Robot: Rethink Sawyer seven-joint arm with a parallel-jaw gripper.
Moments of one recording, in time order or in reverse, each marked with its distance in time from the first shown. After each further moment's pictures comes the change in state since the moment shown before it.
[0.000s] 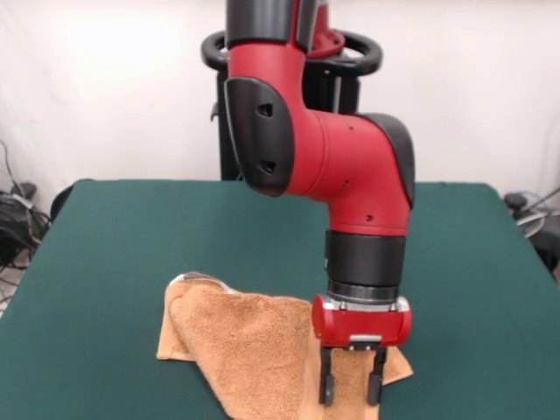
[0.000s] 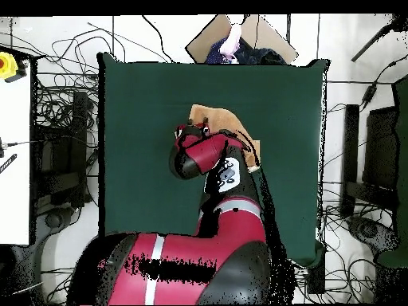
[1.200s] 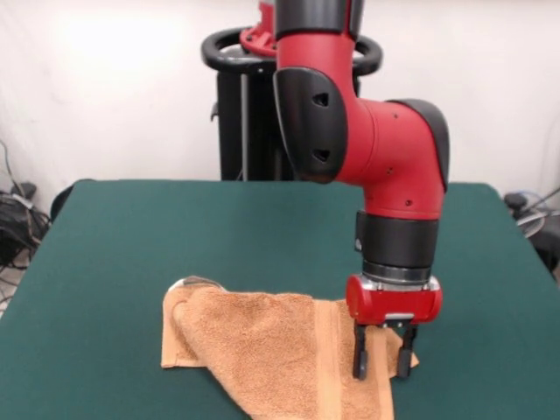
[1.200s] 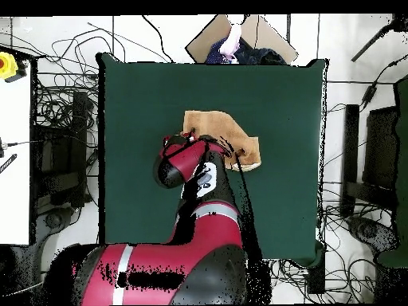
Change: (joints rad) arm 0.079 -0.020 -0.022 0.052 0.001 0.037 0.000
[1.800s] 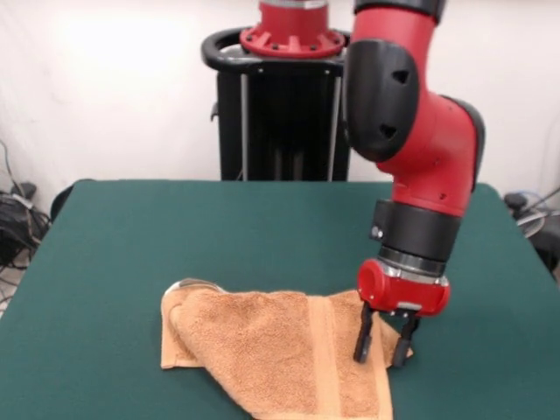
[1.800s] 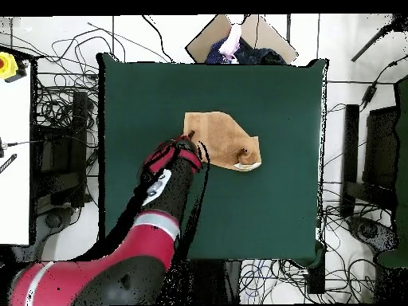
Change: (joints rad) arm 0.275 0.119 -0.323 -0.069 0.180 0.000 0.003
